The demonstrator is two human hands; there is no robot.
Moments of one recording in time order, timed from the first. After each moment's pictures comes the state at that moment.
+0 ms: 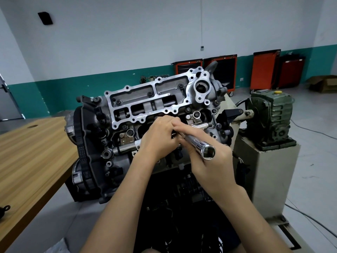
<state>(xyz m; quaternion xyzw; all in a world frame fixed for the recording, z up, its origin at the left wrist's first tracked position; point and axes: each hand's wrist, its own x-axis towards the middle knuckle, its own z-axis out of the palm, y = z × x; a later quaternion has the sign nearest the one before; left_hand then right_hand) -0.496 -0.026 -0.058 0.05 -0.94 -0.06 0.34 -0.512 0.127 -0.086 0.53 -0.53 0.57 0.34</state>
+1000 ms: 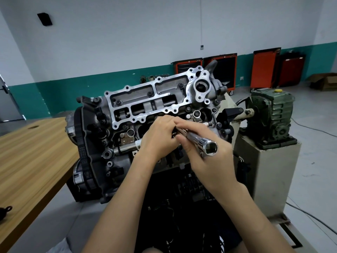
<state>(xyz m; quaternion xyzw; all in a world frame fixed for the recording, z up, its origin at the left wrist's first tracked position) -0.497 -0.027 -0.058 0.06 -0.94 -0.05 0.34 -0.513 0.127 -0.083 0.51 -0.53 0.59 0.33</state>
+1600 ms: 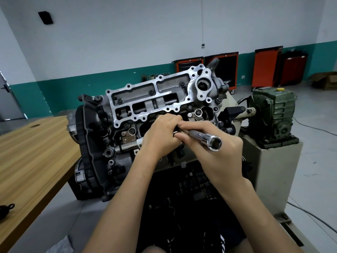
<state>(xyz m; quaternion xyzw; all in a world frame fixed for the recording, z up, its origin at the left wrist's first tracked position) -0.496 -0.024 -0.056 0.05 -0.94 -0.01 0.33 -0.518 0.130 -0.078 0.51 -0.51 0.60 0.34</state>
